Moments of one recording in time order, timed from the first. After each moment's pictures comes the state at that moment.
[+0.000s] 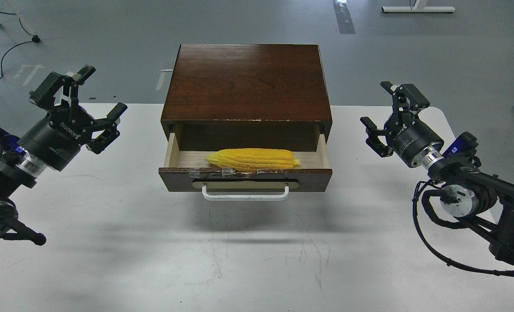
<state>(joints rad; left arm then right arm) -0.38 0.79 -1.01 -1.38 0.67 -0.49 -0.49 0.72 -0.56 0.32 1.07 -0.03 0.14 0.49</state>
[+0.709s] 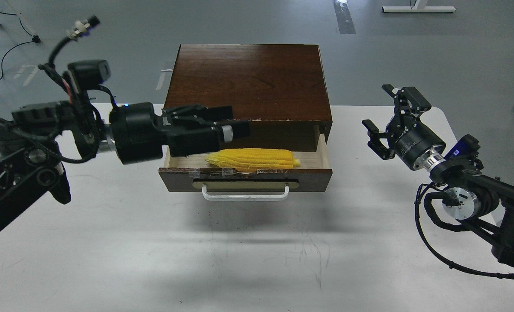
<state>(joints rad) -0.68 0.65 -0.69 -1.74 1.85 -0.49 -0.49 0.71 -0.58 0.32 1.07 -0.03 0.14 0.49</state>
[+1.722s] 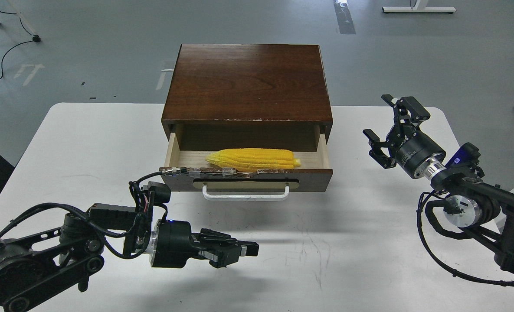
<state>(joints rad) -0.44 0.60 -0.56 -1.55 1.57 -0.49 -0.49 0.69 -0.58 0.31 1.08 -0.04 0.14 0.49</state>
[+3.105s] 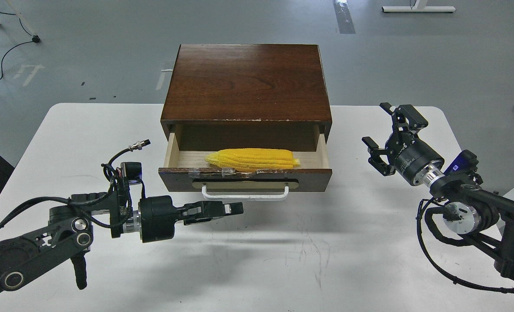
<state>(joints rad) -0.44 0.59 -0.62 -1.42 1.32 -0.49 -0.49 0.65 -0.58 0.30 1.08 -0.05 0.14 0.49</state>
